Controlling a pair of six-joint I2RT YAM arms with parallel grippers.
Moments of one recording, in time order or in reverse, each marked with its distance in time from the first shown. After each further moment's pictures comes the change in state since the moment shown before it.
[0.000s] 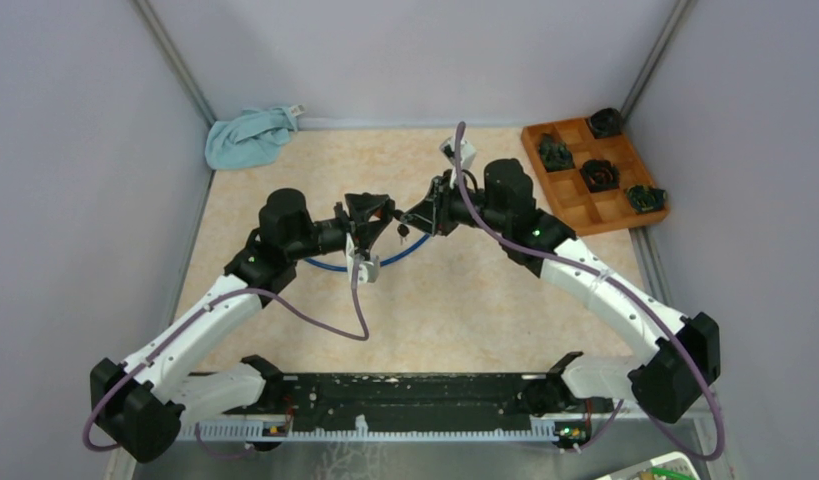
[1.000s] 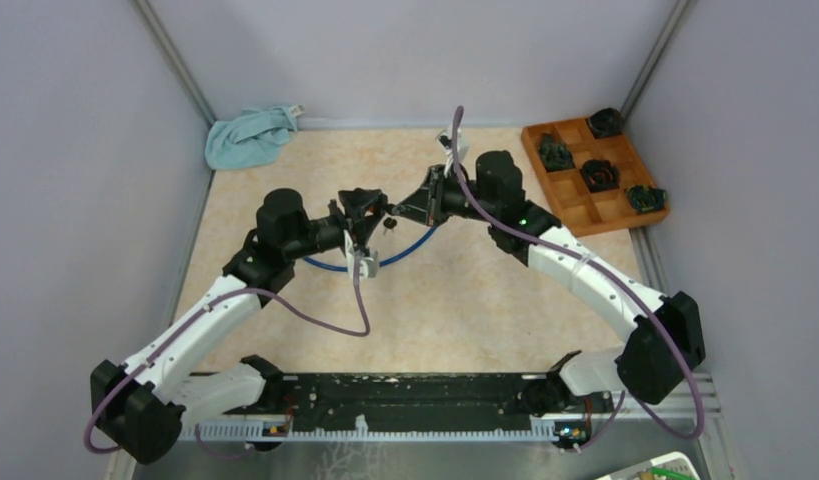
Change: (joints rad) left arm 0.017 -0.002 -0.008 -0.002 -0.052 0.022; right arm -0.016 0.107 0.033 0.094 -0.074 0.143
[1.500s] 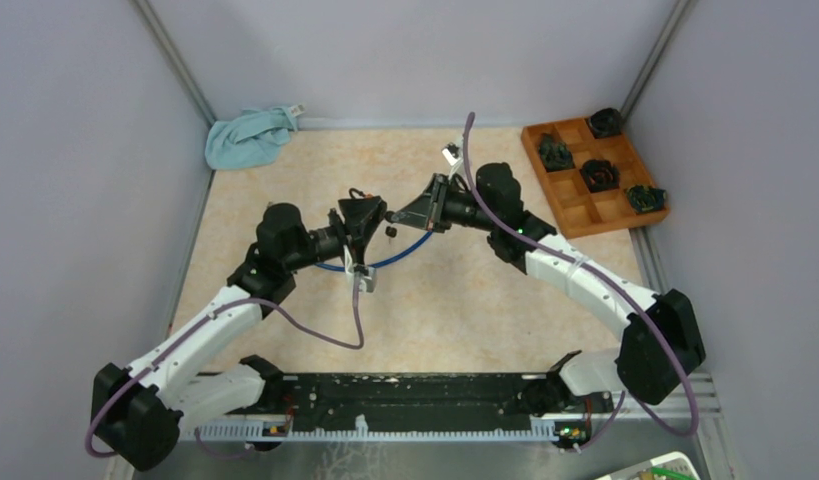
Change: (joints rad) left arm 0.006 -0.040 -0.135 0.155 0.008 0.147; right arm -0.008 0.002 -0.119 0.143 -0.002 0.311
